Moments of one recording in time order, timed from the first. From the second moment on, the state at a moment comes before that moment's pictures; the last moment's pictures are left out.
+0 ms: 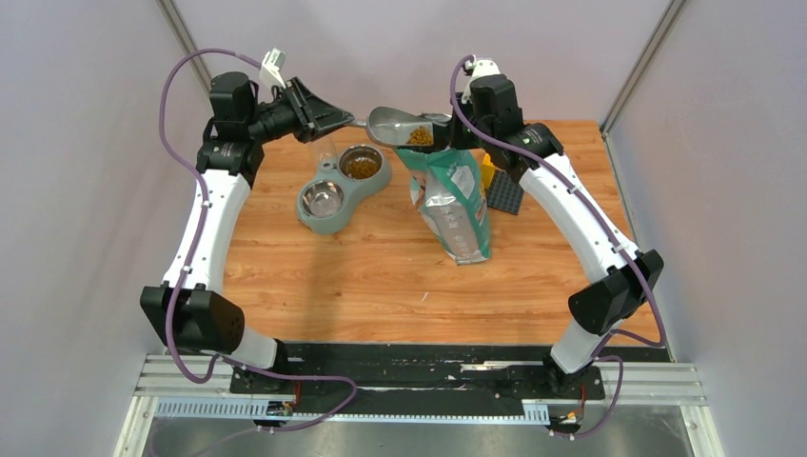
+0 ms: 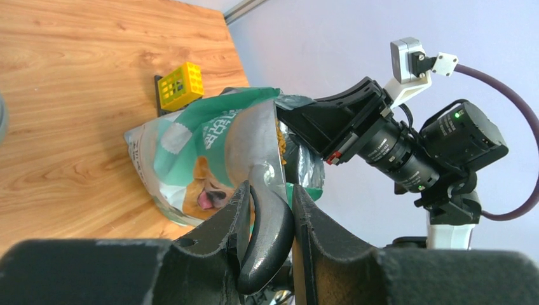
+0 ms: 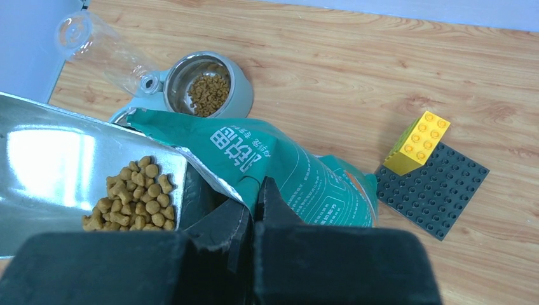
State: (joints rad) left arm -0.07 1.48 1.61 -0.30 0.83 -0.85; right arm 0.52 1.69 1.90 -0.65 0.14 0.29
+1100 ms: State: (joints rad) left arm 0.10 1.44 1.38 0.20 0.98 -1.34; right arm 0.50 1.68 1.90 -0.67 0.17 0.29
